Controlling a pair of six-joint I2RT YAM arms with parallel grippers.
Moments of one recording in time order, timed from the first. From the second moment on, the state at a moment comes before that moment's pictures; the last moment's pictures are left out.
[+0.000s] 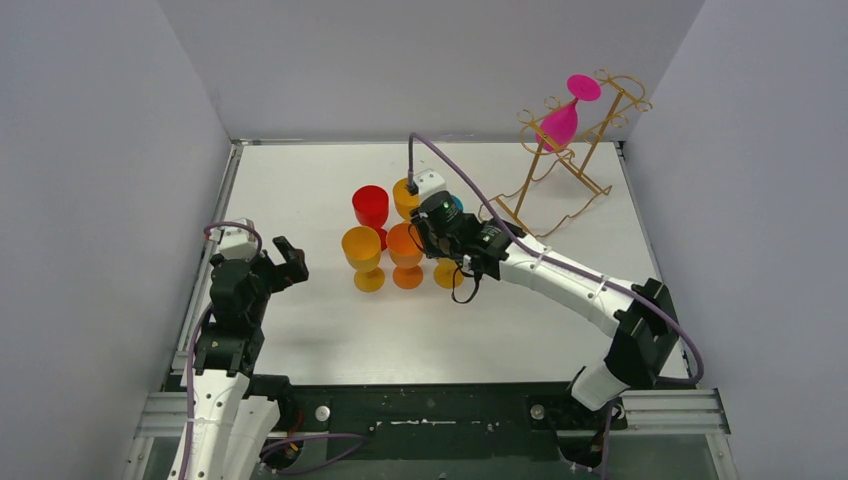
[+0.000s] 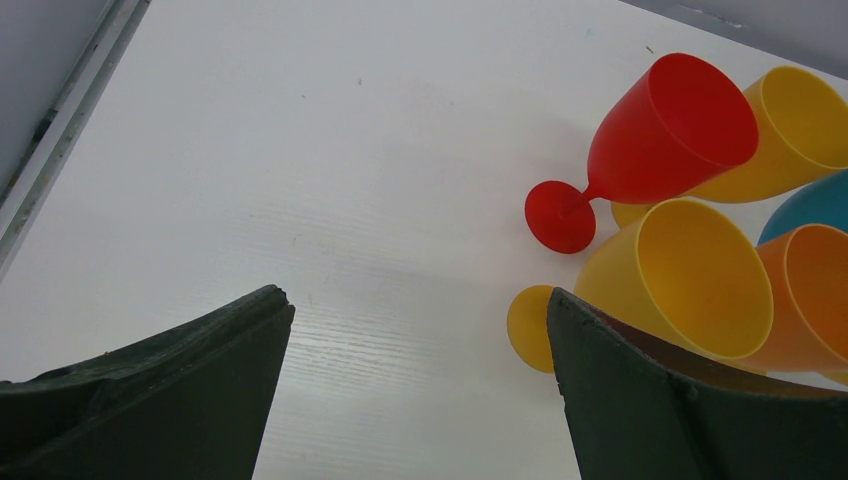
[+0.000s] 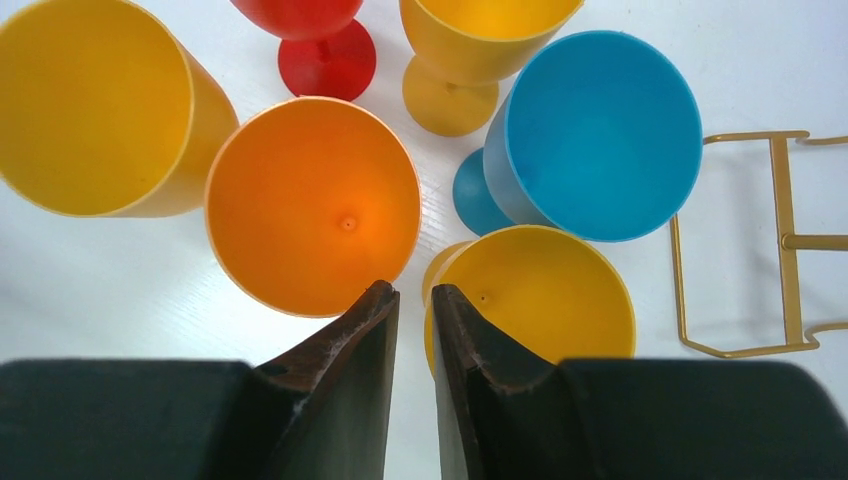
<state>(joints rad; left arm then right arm) -0.07 0.54 0.57 -0.34 -0.12 -0.33 0.88 1.58 1.34 -0.49 0.31 0.19</state>
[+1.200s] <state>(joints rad) -0.07 0.55 0.56 -0.32 -0.09 -0.33 0.12 1.65 1.93 -0.44 0.19 0.32</state>
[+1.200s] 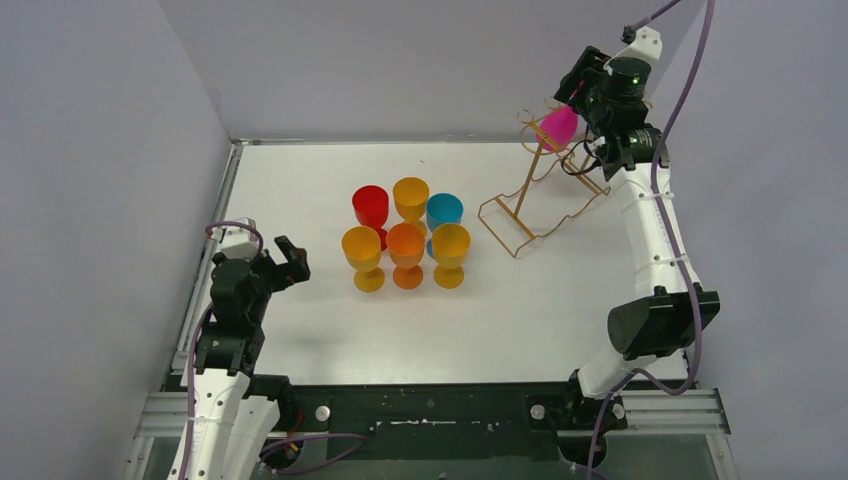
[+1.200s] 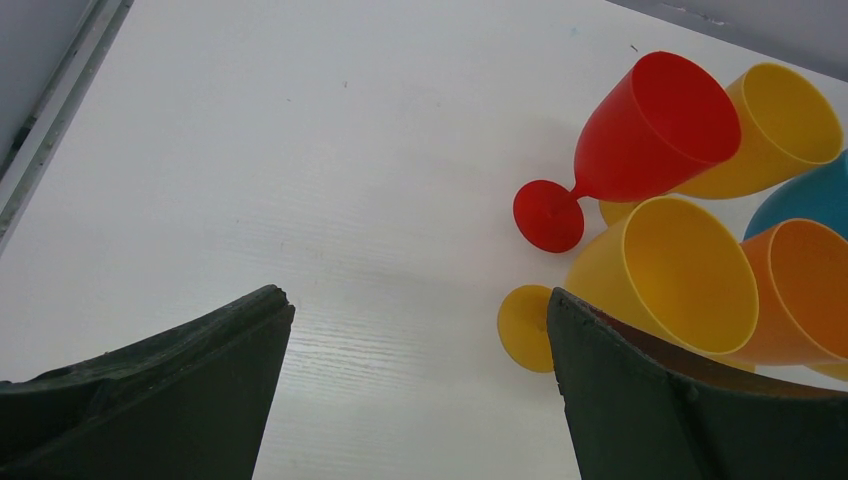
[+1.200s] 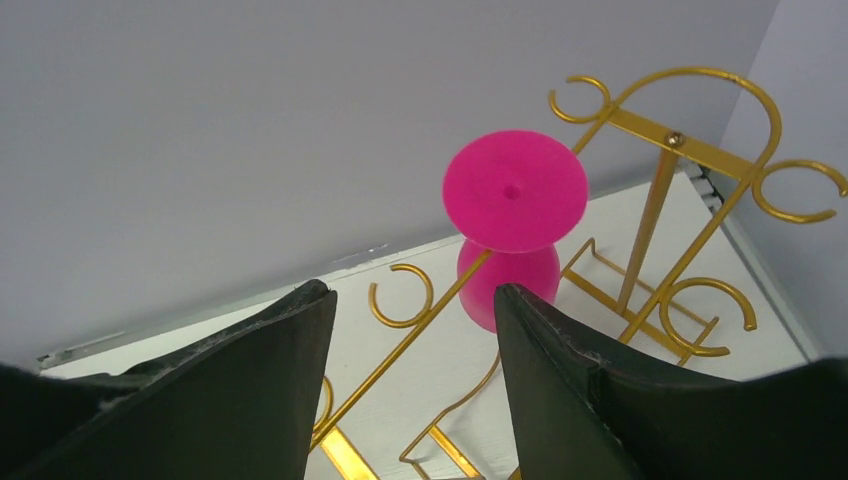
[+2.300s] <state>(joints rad) -0.07 0.54 0.55 -0.30 -0.08 -0.33 -0.07 1.81 1.89 -0.30 0.11 0.67</state>
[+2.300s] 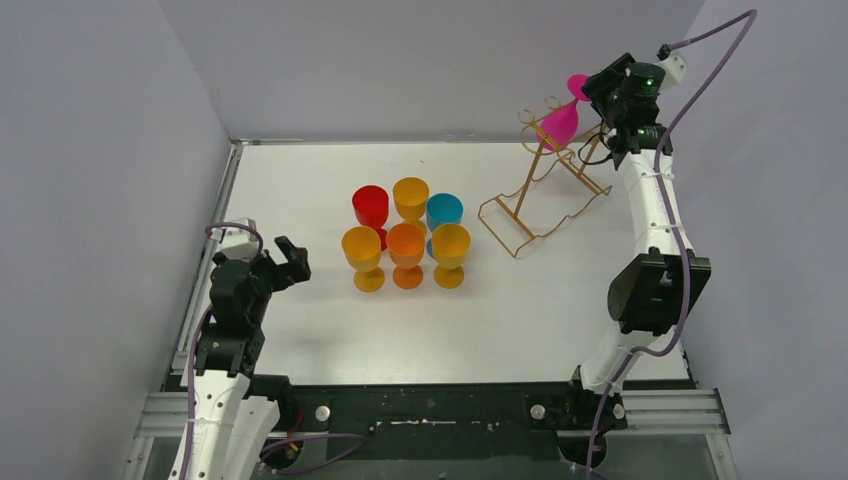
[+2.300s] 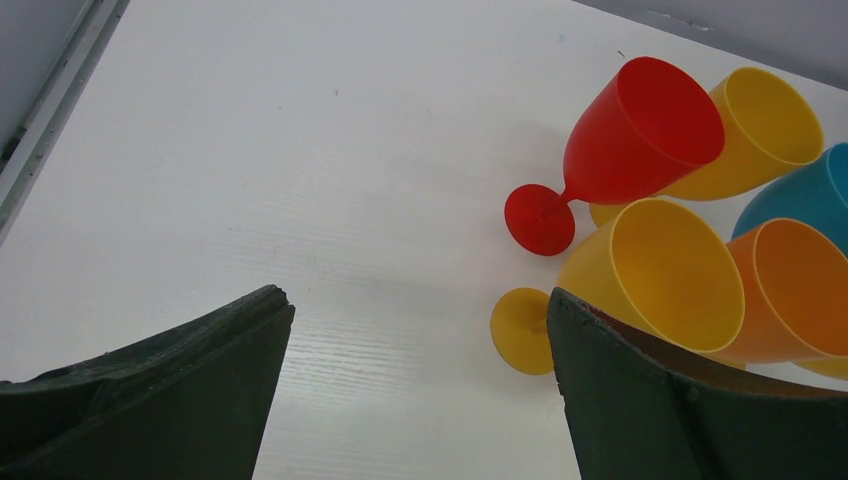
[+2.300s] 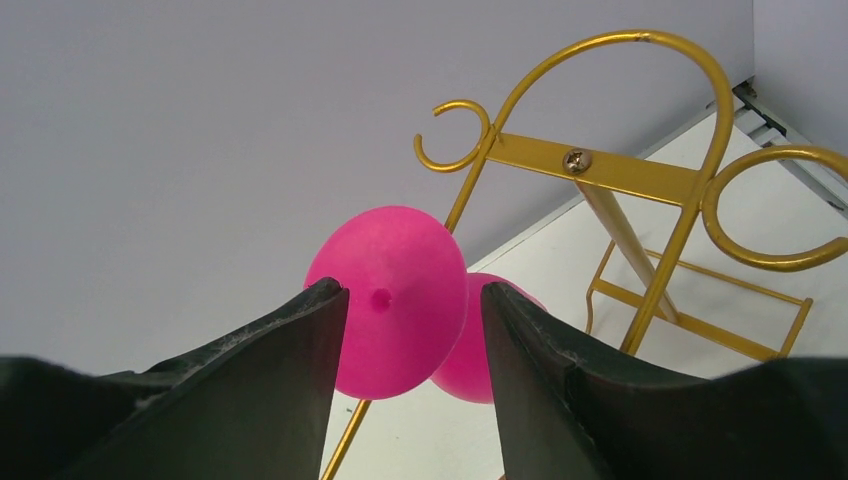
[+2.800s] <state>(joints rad) -0.07 0.53 0.55 -0.30 -0.08 -0.33 -0.08 1.82 1.89 -0.30 0.05 0.69</state>
